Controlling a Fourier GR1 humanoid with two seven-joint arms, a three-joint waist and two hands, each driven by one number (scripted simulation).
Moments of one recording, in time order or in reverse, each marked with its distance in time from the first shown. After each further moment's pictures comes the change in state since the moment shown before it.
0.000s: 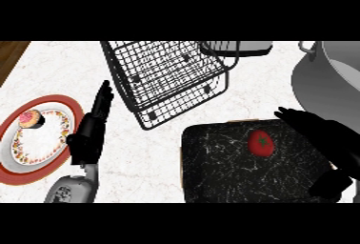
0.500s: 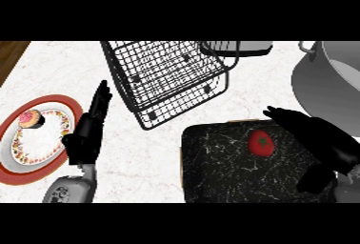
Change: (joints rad) left arm 0.003 -0.009 0.026 -0.005 -0.006 -0.024 -0.002; right arm -0.047 0.090 0.010 0.044 0.057 0.052 0.010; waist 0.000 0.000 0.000
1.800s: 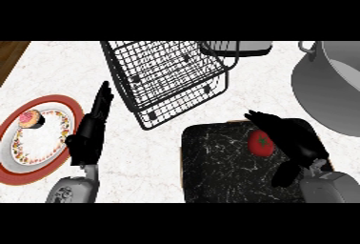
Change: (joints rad) left arm 0.004 -0.030 0.016 0.003 -0.031 -0.018 -0.007; right arm -0.011 0.156 0.029 0.167 0.157 -0.085 -0.066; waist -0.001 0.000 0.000
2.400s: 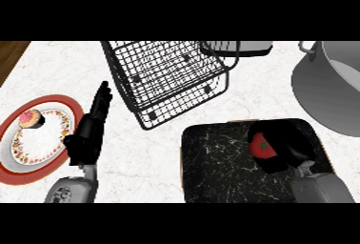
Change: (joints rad) left arm 0.002 0.004 0.005 -0.001 0.008 -0.006 -0.003; right arm 0.008 0.022 0.027 0.114 0.121 -0.280 -0.114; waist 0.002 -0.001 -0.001
